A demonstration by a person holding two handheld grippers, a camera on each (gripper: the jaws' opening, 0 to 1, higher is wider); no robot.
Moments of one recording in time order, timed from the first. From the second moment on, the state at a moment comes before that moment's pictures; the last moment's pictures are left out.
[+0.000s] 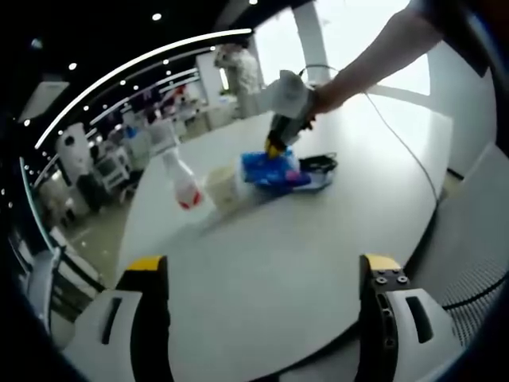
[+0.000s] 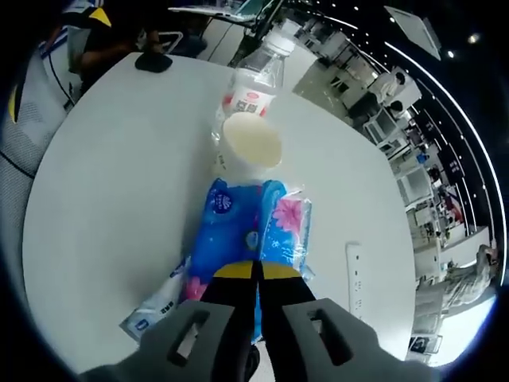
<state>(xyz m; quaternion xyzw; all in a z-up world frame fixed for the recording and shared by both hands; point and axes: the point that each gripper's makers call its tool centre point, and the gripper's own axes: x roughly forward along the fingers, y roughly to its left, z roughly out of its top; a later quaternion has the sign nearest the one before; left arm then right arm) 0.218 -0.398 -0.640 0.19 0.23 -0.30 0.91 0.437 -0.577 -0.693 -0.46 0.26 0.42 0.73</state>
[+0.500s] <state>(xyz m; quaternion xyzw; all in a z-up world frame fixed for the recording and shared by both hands) 0.216 -0.400 -0.636 0.19 0.22 -0.30 0.91 0.431 -0.604 -0.667 -0.46 0.25 0.39 0.76</state>
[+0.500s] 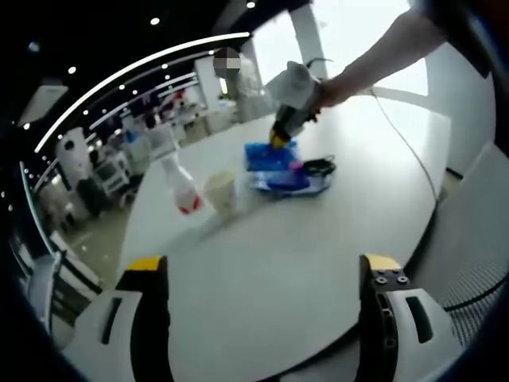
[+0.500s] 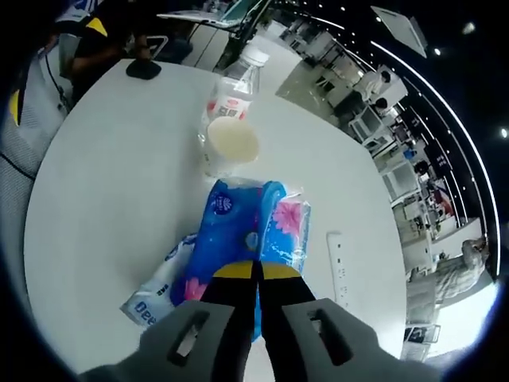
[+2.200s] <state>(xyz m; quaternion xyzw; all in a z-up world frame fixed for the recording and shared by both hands) 0.200 -0.413 -0.636 0.18 0.22 -0.34 0.90 0.358 -0.755 -0.659 -0.40 0.33 0.28 0.81</state>
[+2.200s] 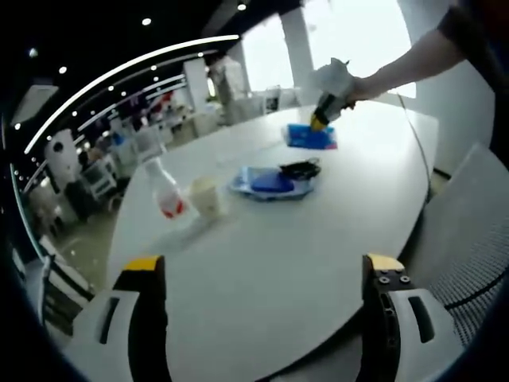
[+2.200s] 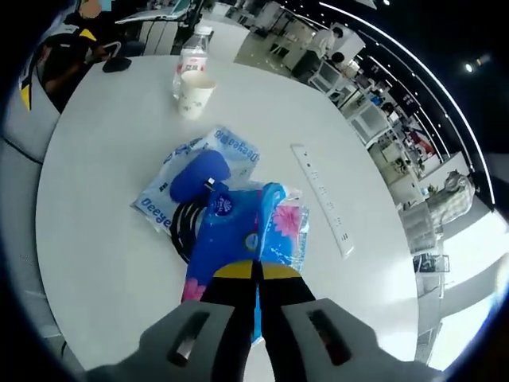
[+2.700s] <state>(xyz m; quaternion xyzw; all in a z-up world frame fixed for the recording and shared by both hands) 0.196 -0.415 -0.638 0.18 0.22 -0.35 0.89 0.336 -0.789 -0.675 -0.38 0.36 0.25 0.81</state>
